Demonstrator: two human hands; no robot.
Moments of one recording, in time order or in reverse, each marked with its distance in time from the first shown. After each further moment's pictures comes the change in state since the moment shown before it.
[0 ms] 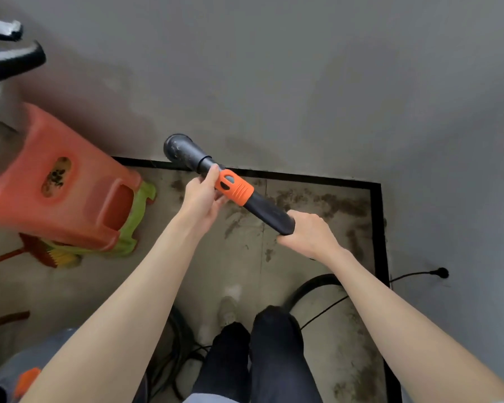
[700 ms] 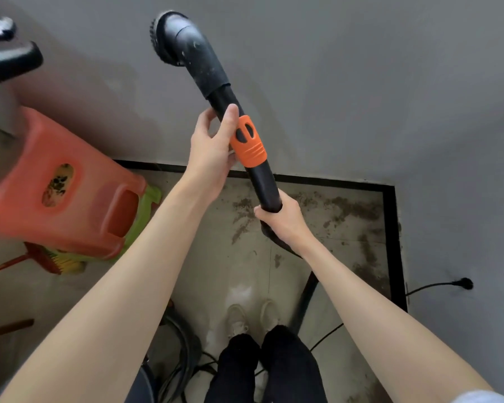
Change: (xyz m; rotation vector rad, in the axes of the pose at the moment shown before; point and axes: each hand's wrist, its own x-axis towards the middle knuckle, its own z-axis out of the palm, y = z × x) left_hand 0.016 0.065 0.037 0.135 -0.190 0.315; right_hand 0.058 -0.059 0.021 0.824 0.152 0.006
